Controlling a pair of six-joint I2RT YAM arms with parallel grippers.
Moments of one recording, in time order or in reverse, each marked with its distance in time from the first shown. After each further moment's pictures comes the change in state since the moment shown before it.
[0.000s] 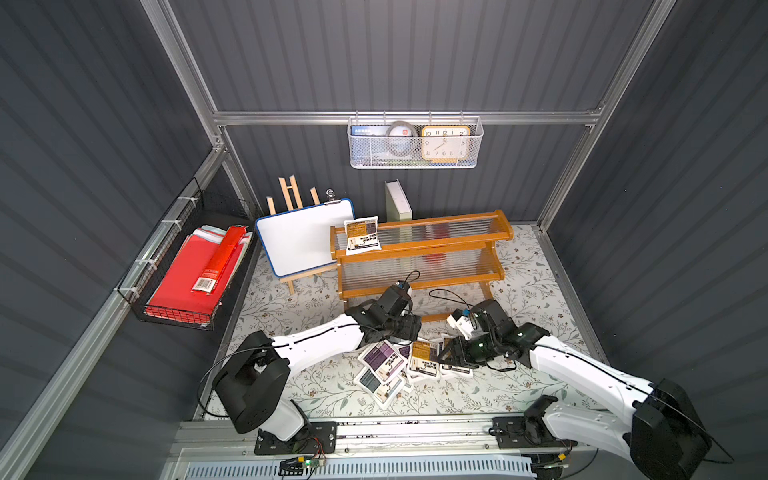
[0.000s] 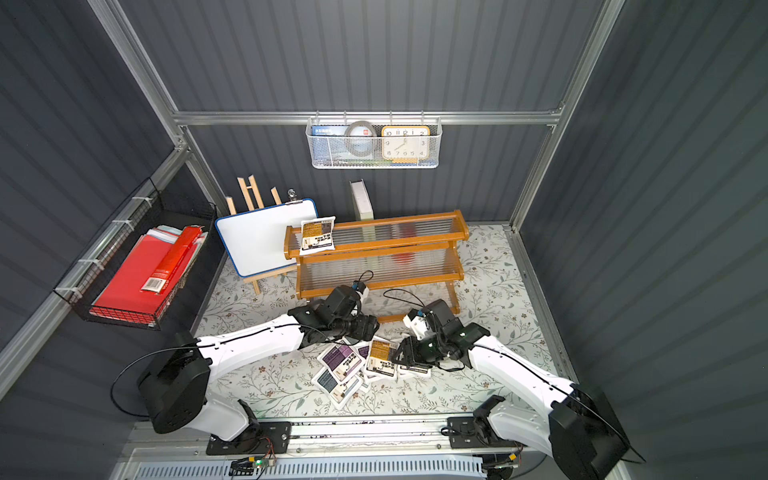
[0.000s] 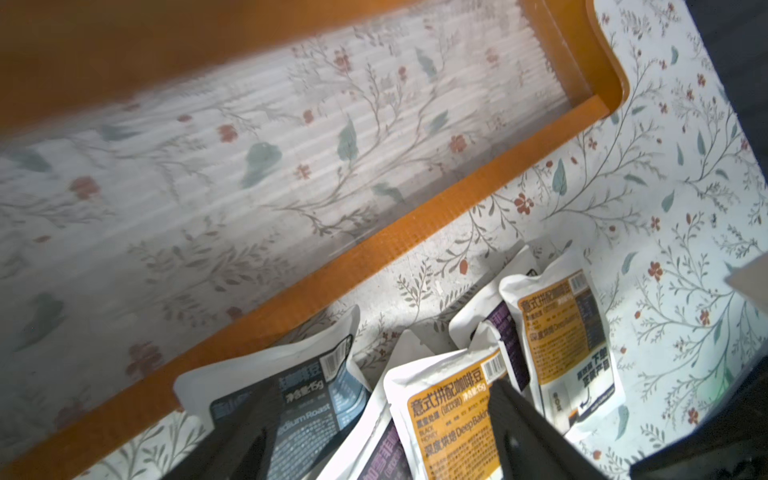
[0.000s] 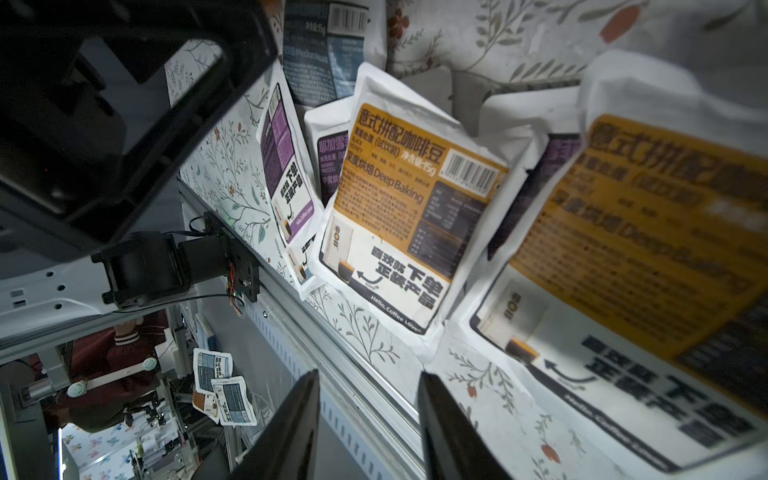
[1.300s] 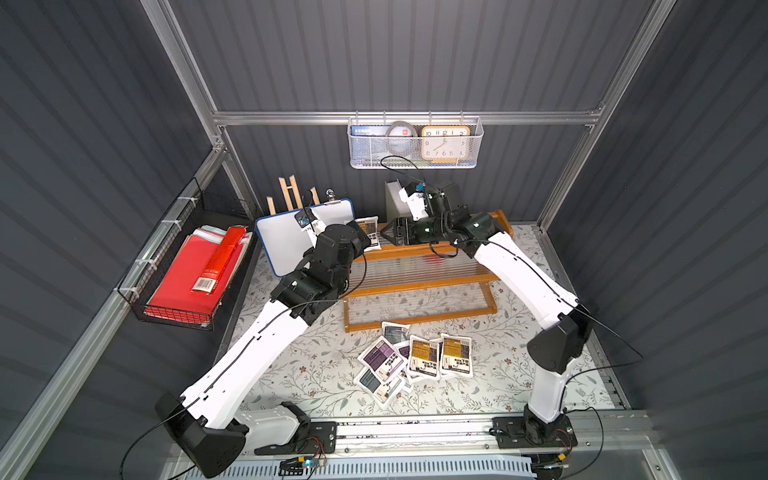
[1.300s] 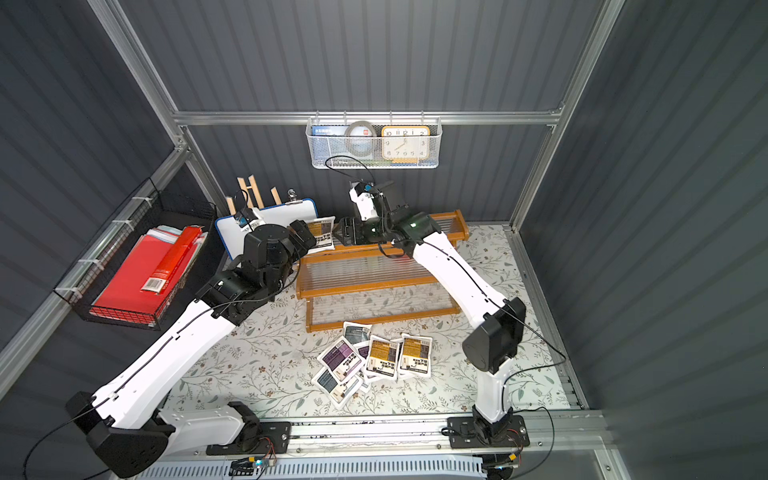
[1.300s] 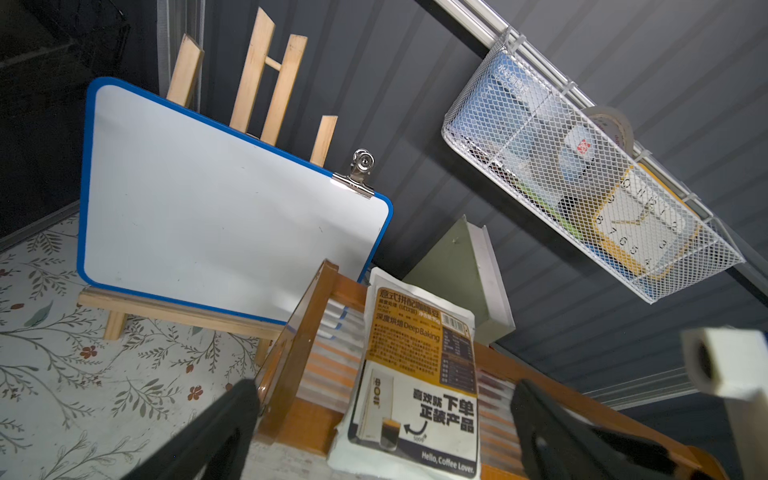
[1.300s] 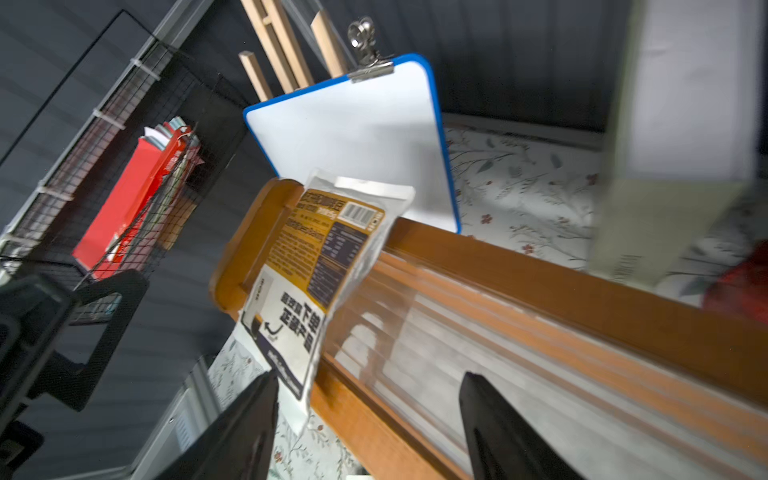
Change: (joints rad) left arm 0.219 -0.285 0.460 -0.239 -0.695 -0.343; right arm 0.045 0.696 1.405 -0.216 0.348 -0.222
